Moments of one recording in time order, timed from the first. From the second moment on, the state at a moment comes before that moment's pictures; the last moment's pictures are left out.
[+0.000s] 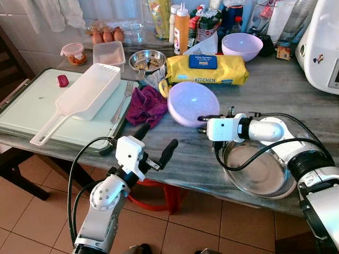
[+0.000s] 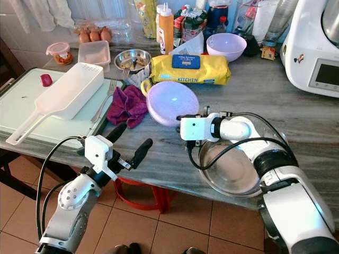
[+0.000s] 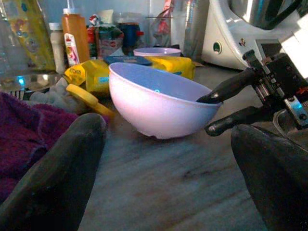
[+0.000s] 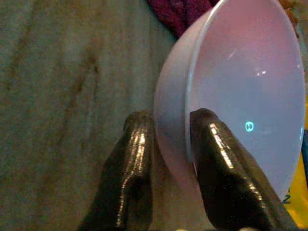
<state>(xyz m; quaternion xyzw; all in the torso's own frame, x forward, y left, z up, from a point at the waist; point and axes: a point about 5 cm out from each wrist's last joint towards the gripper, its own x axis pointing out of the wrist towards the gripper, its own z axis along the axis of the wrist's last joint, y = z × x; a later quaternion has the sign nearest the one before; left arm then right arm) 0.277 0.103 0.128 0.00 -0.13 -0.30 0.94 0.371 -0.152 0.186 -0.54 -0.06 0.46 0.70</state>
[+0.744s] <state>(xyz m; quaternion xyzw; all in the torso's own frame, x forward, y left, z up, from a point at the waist) 0.279 0.100 0.128 0.00 -0.13 -0.30 0.94 0.368 -0.145 0.200 -0.53 -0.10 0.48 0.69</state>
